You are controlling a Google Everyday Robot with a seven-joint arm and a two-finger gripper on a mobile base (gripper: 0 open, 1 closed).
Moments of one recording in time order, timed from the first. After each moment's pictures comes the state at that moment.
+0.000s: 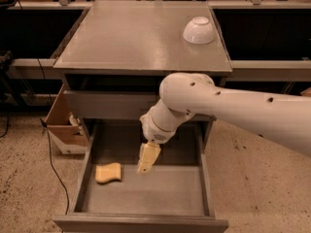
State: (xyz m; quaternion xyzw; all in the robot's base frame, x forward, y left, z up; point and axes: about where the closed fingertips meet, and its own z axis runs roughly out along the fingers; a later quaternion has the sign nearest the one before) arm 0.502 0.038 0.693 -0.68 0.69 0.14 0.19
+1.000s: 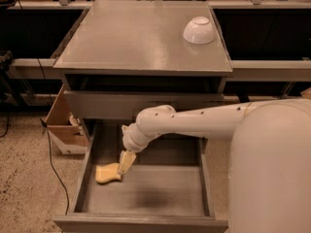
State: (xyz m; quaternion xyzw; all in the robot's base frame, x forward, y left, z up) arm 0.589 0.123 0.542 -0.68 0.67 0.14 0.26
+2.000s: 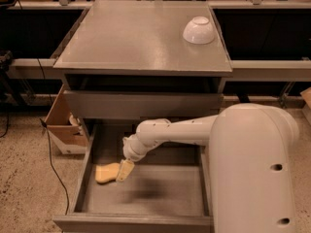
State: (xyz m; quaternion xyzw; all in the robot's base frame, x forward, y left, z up) arm 0.593 0.139 0.460 -0.66 0.69 0.18 0.24
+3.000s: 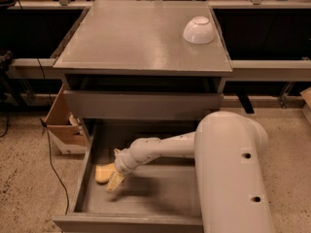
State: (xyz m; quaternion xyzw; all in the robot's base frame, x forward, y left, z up) arm 0.582 0.191 0.389 -0.63 0.69 0.23 0.27
